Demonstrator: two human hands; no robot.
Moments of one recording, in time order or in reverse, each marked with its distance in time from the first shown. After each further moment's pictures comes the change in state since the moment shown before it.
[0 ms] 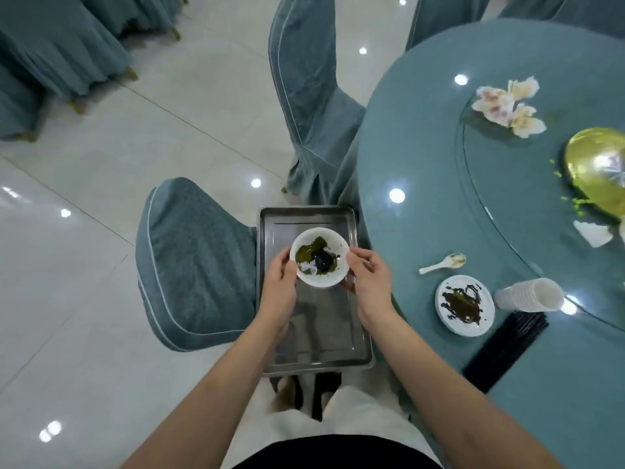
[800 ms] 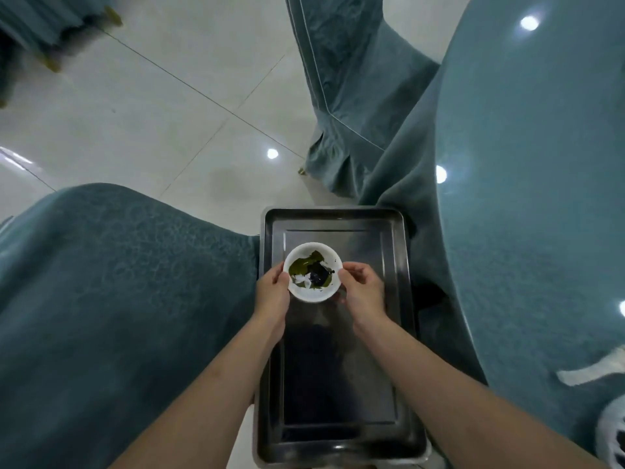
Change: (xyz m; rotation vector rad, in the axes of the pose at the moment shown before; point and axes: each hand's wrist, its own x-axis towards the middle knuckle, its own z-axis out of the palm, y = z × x) left_hand 0.273 -0.138 -0.009 -0.011 0.199 -0.372; right_hand 0.252 0.159 0.104 -0.147 -0.020 0.213
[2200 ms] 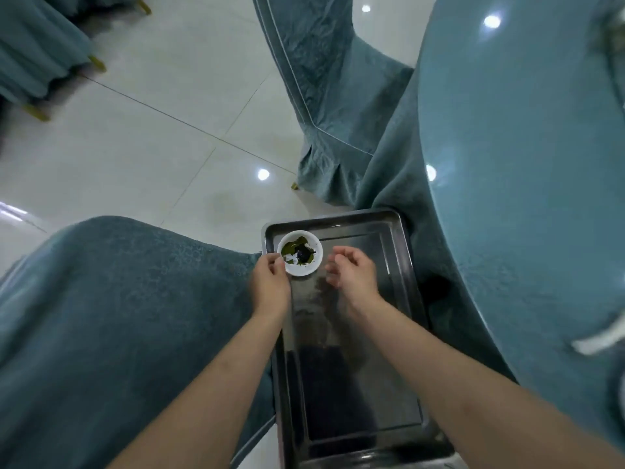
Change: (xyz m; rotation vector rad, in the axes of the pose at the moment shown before) left_hand 0.008 0.046 -0.011 0.376 0.162 0.303; right_hand 0.002 -0.028 0.039 0.081 -0.019 -0.039
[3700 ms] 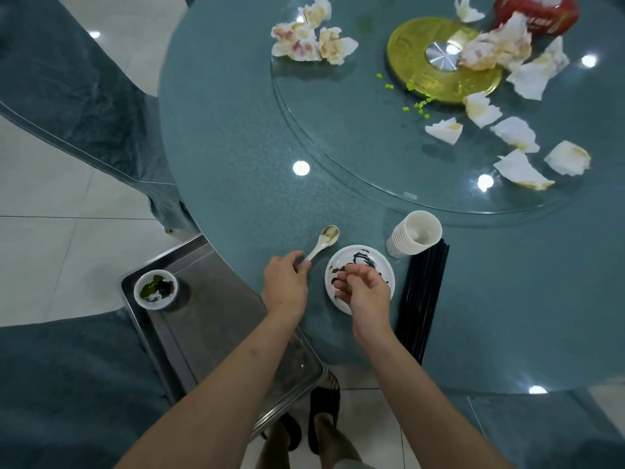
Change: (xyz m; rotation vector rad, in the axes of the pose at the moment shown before) left_hand -0.296 0.099 0.211 0.492 -0.405 0.557; right_hand -0.196 -0.040 -0.357 0.517 0.487 -0.101
